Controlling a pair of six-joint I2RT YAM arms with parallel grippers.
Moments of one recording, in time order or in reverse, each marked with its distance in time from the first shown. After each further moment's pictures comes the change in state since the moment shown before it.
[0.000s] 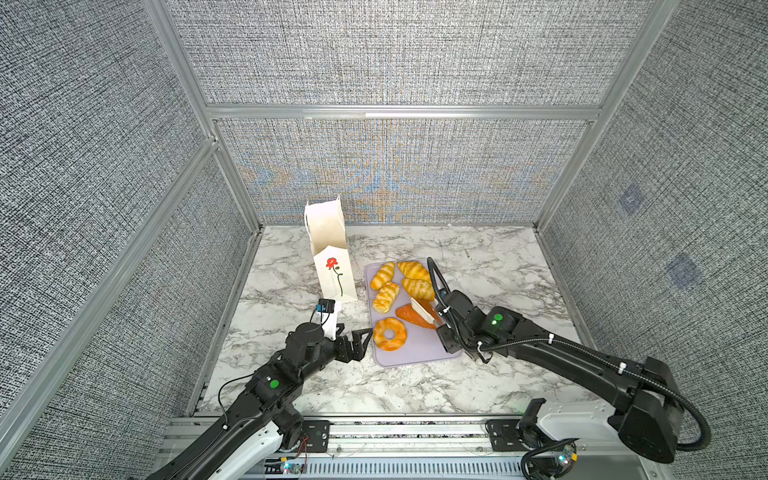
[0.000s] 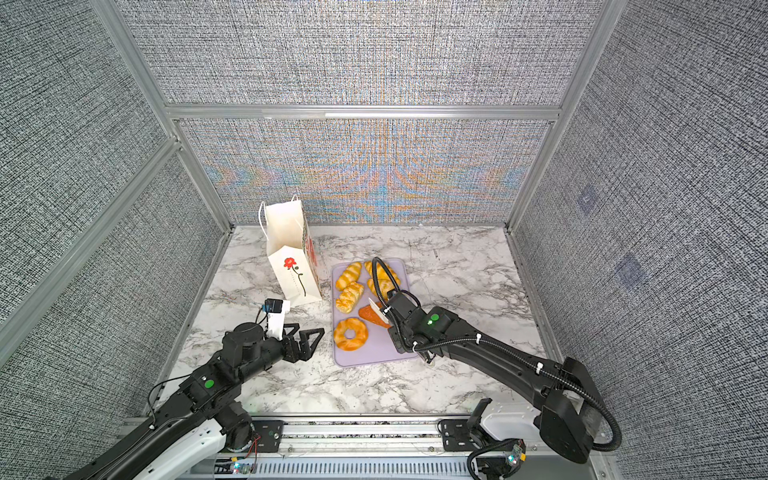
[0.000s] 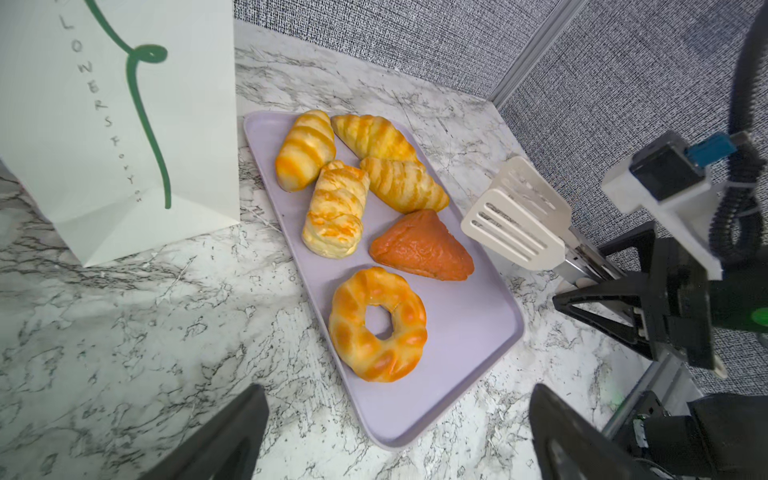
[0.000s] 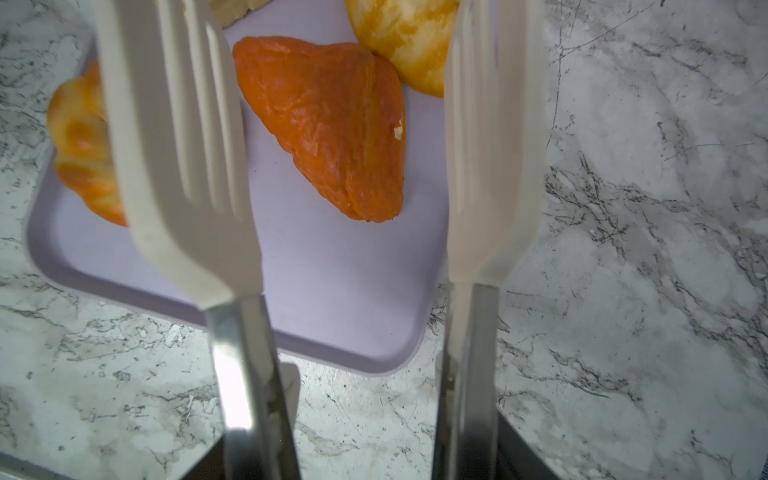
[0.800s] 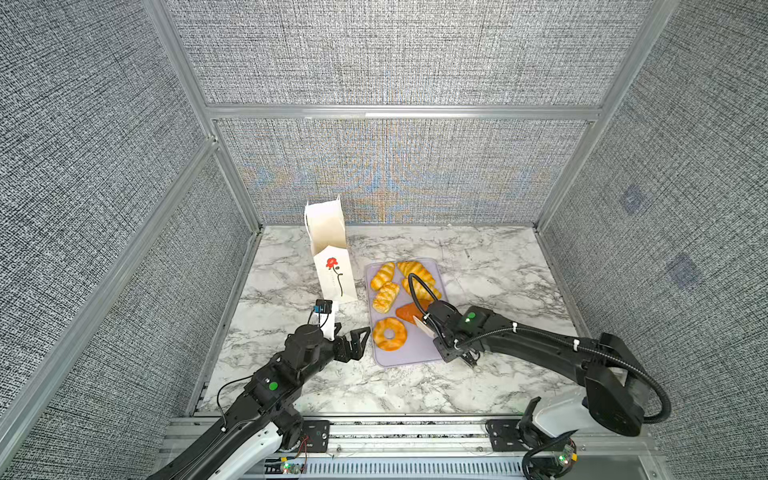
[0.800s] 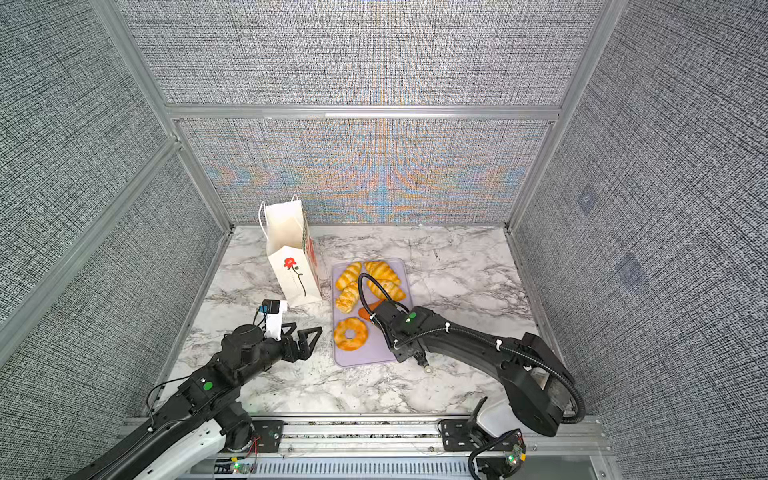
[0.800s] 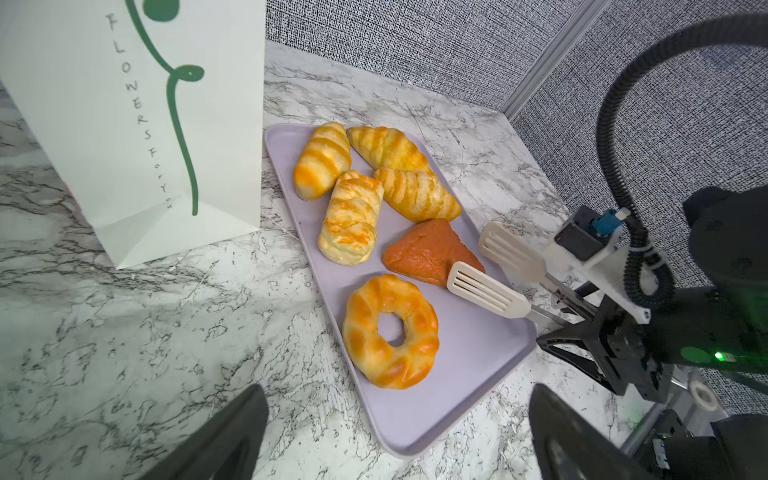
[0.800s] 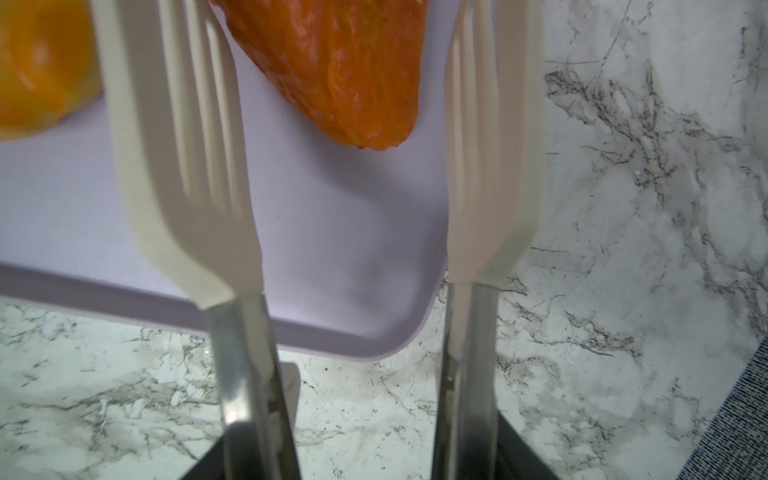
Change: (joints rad) left arm -0.008 -0.025 -0.010 -0.002 -0.051 -0.001; right arm 0.031 0.188 0.018 -0.079 0.032 0.042
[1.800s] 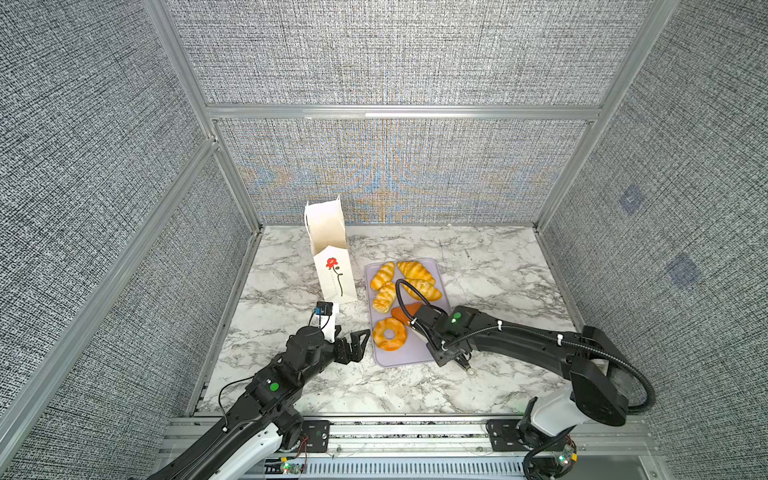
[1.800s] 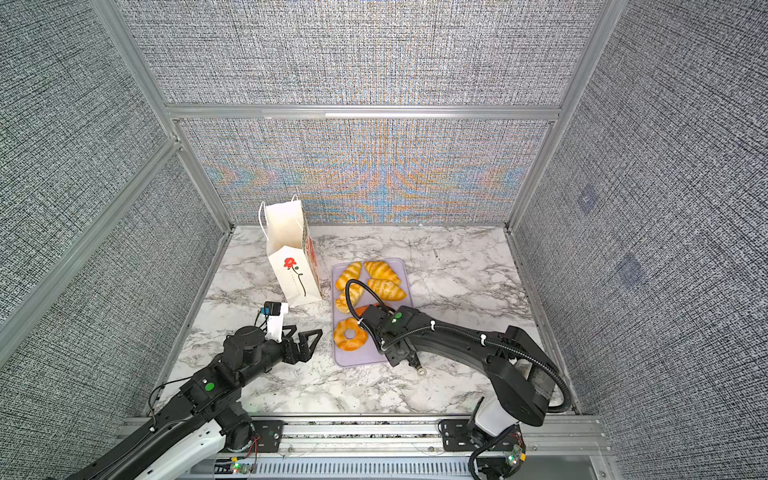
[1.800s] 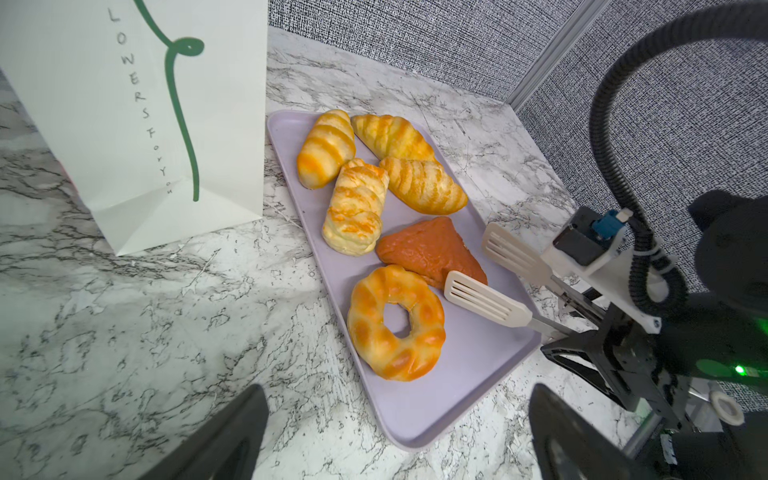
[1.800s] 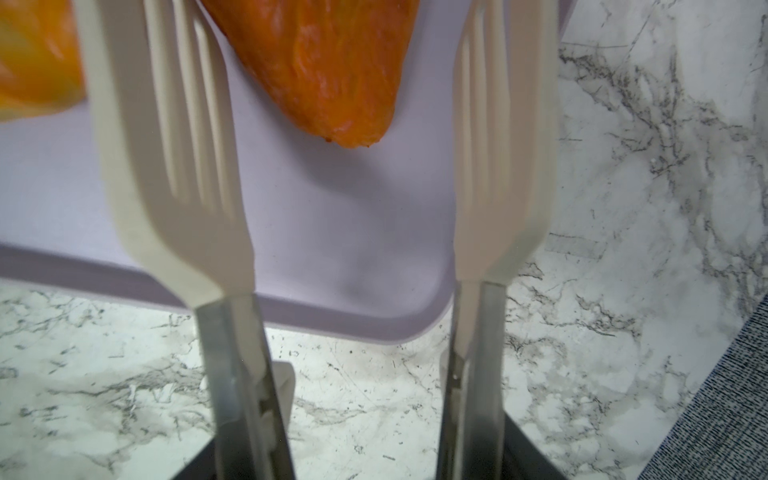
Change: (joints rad) left arm -0.002 -0.008 -0.022 0.000 0.000 -0.003; right arm 0.066 0.082 0.083 -0.086 0.010 0.068
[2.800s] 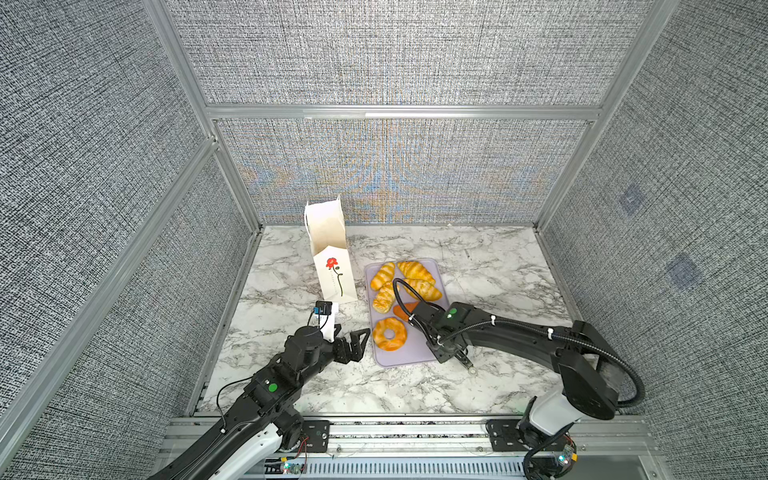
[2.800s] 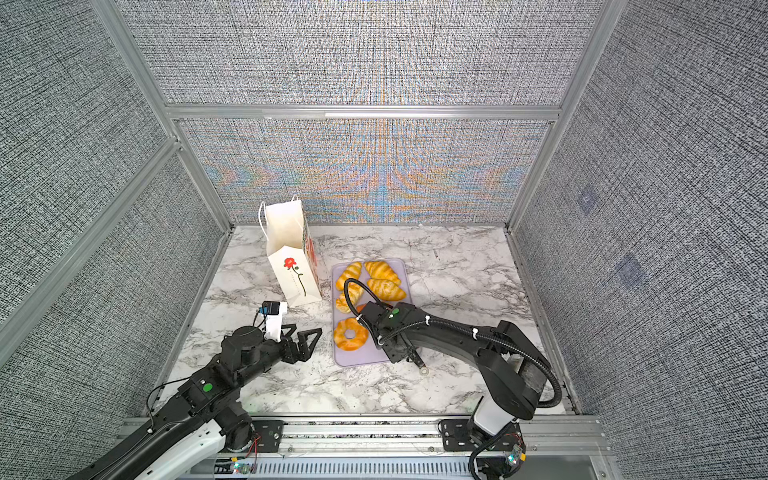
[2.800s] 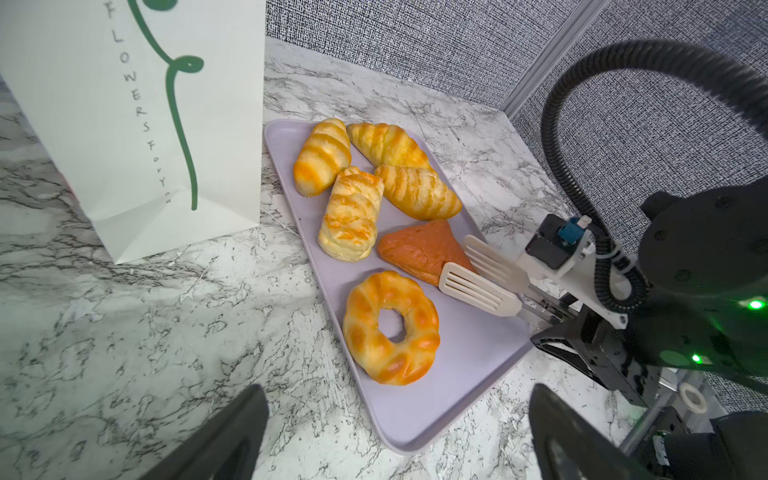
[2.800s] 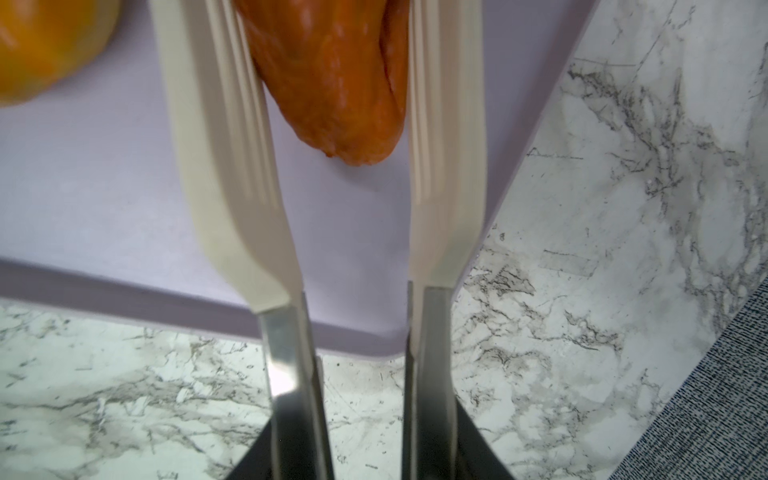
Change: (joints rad) left arm -0.003 -0.003 0.014 -0.004 -0.001 0.000; right arm -0.025 0.031 0.014 -0.002 -0.012 -0.075
